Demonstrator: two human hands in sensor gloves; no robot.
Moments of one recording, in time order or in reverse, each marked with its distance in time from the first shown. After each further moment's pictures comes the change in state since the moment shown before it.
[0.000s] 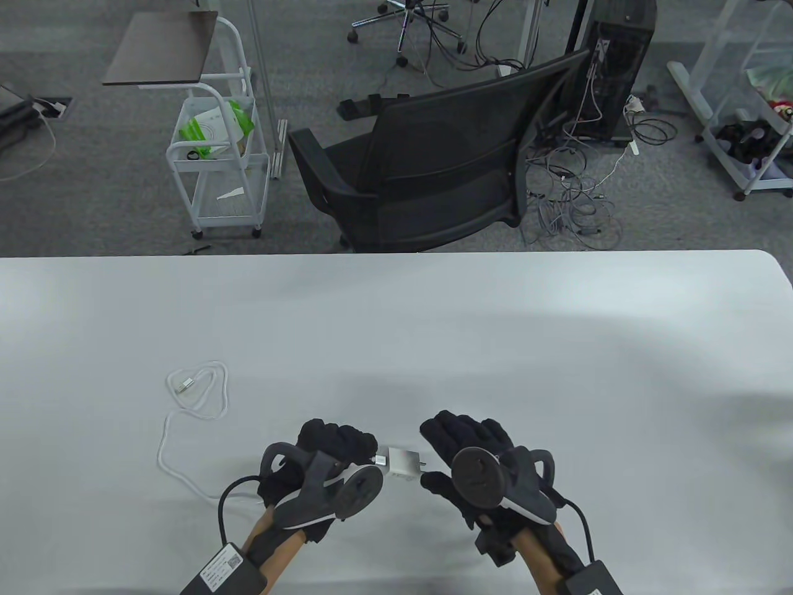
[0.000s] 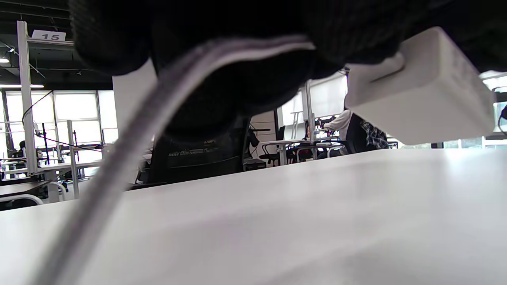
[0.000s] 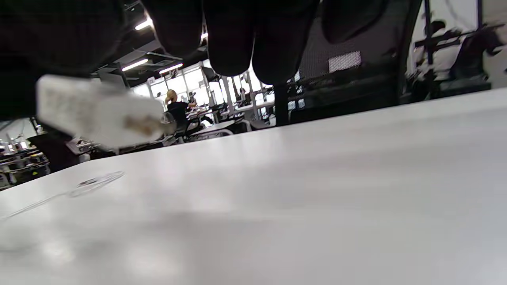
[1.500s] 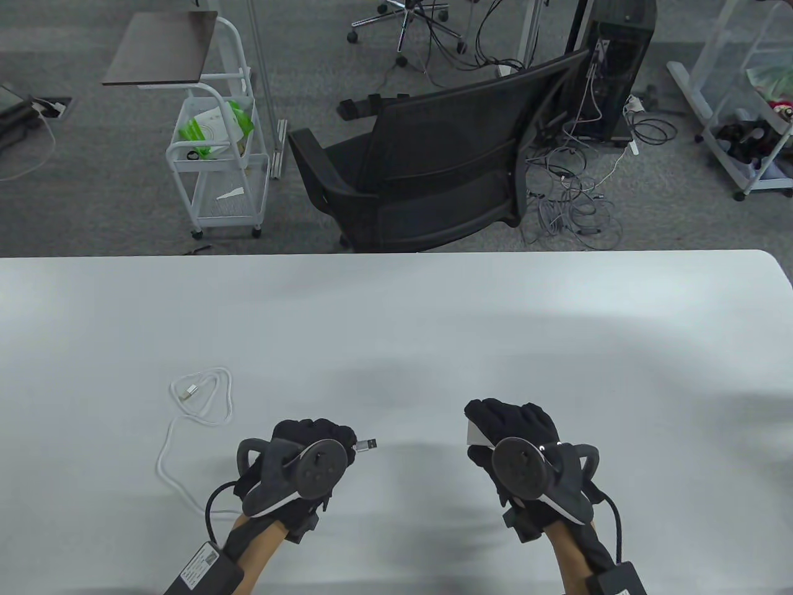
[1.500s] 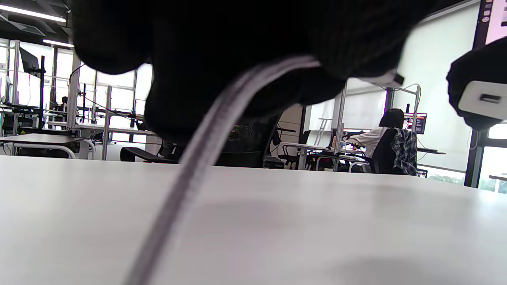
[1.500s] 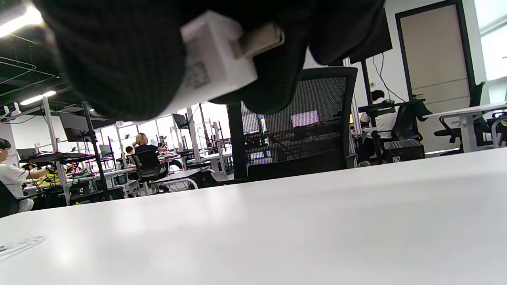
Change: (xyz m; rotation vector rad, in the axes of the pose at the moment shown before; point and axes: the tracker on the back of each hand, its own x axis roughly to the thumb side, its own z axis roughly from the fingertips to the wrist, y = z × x) left_hand -0.041 0.000 0.005 -0.034 0.140 0.148; right_hand -0.048 -0.040 0.009 -0.235 0.135 0.080
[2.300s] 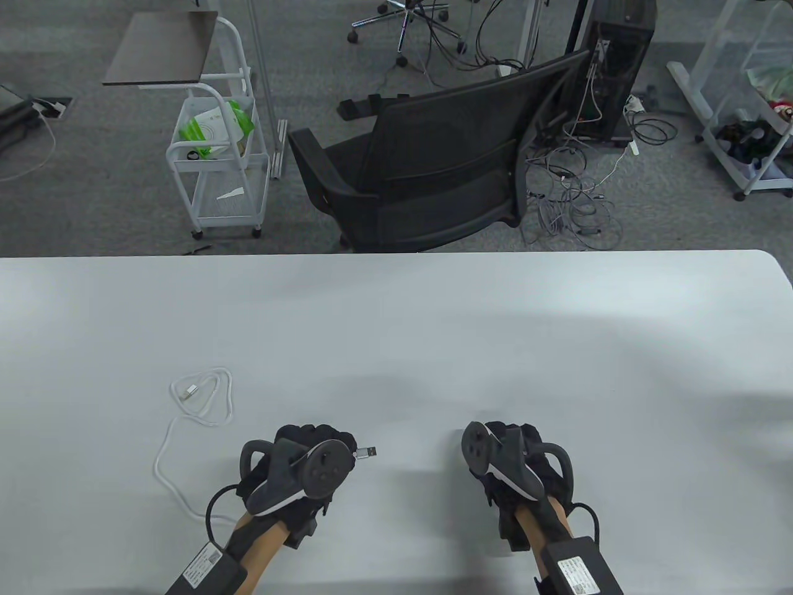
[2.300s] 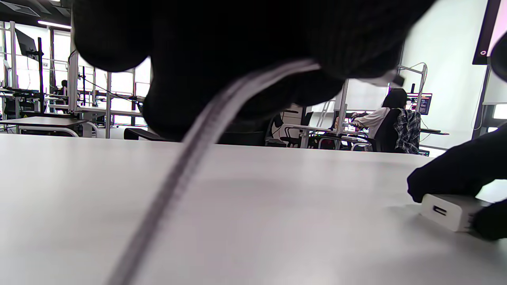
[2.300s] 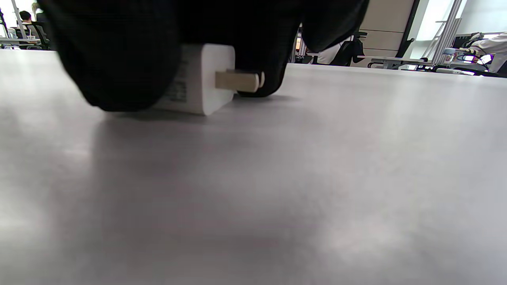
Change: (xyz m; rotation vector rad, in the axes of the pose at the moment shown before) left_hand -0.002 -0.012 -0.001 -0.082 0.008 0.006; right_hand -0.011 0.097 -0.014 0.367 0.207 0.282
